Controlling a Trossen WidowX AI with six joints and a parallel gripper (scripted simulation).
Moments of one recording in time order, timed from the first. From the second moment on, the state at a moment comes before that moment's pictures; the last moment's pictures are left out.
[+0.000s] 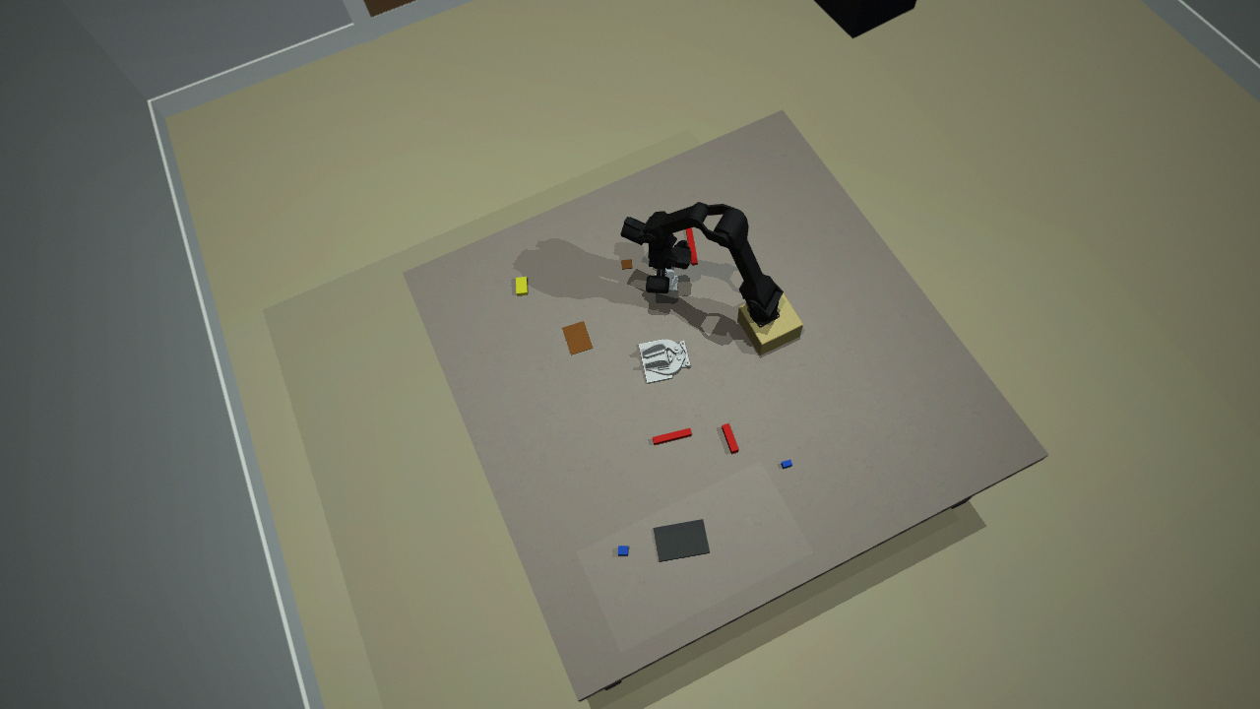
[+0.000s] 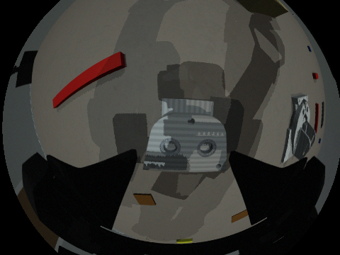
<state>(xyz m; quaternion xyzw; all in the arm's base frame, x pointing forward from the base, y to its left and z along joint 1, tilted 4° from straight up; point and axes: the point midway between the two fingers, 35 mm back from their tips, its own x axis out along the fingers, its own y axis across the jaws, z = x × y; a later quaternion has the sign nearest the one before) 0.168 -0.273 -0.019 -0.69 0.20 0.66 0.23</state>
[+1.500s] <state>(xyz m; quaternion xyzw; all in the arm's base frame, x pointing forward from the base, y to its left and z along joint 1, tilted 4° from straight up) 0.167 -0.269 -0.034 -0.68 0.20 0.66 0.23</state>
